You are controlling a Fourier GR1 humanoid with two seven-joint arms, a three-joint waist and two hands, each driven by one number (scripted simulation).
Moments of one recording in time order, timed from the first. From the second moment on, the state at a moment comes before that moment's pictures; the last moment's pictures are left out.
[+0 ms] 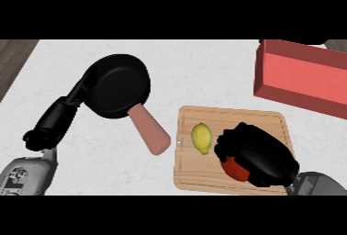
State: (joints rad) left arm -0.21 0.31 -0.04 -1.53 -0.07 -0.16 -0.08; right arm -0.27 -0.56 0.60 -1.78 0.85 0.10 -0.18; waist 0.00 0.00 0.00
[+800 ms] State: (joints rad) left arm -0.22 0.29 -0.03 -1.52 -0.08 -0.18 -0.08; right arm -0.38 -0.68 -0.01 -1.67 0.33 0.18 -0.20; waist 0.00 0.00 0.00
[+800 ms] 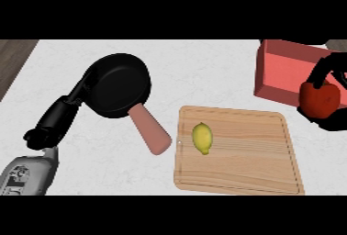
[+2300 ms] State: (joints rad) left arm -0.25 0.26 -0.06 -1.54 -0.11 -0.21 -0.08; right arm -0.93 -0.89 0.15 -0.41 0.77 0.37 -0.74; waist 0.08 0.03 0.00
